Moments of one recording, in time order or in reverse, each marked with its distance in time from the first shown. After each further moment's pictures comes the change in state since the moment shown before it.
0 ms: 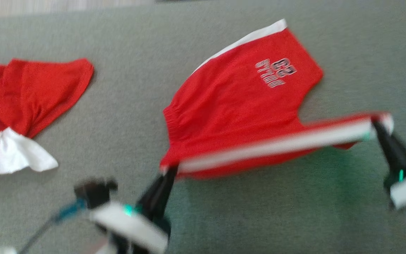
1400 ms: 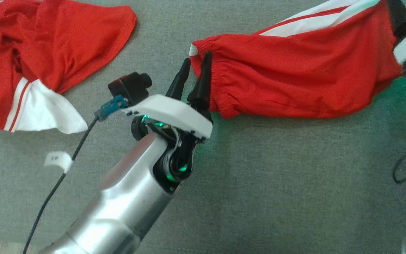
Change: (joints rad) left arm -0.538 -0.392 0.052 0.505 -0.096 0.078 -0.026; right arm -0.805 -0.126 0.051 0.688 -0.341 0.000 -0.073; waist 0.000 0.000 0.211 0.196
